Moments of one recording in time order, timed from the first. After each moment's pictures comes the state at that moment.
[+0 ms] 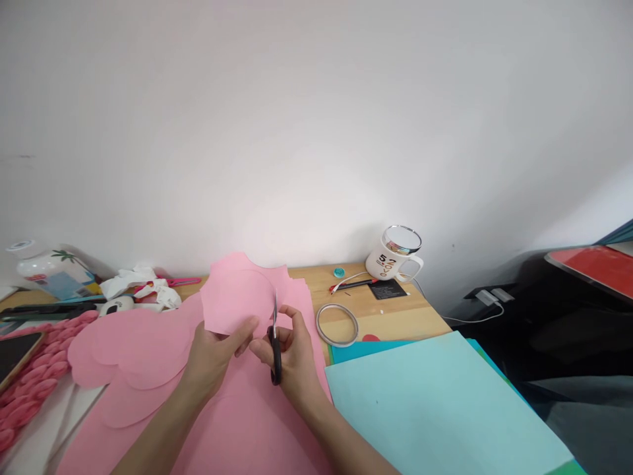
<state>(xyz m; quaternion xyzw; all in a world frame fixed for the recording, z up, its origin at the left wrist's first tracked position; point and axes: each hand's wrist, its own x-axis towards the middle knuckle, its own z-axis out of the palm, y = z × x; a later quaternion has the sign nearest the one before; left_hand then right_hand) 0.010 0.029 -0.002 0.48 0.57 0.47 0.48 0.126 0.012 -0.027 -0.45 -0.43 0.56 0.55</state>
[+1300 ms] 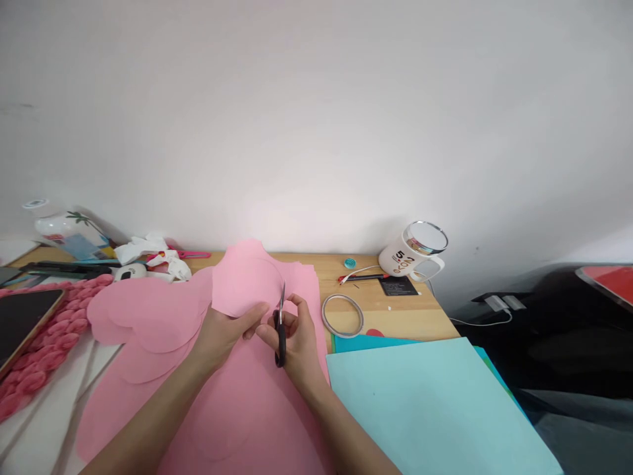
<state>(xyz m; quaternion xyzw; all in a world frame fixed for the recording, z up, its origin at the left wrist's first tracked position) 0.013 0.030 0.005 0.46 0.57 0.44 0.52 0.133 0.014 -0.041 -0.43 -0.45 0.58 0.52</state>
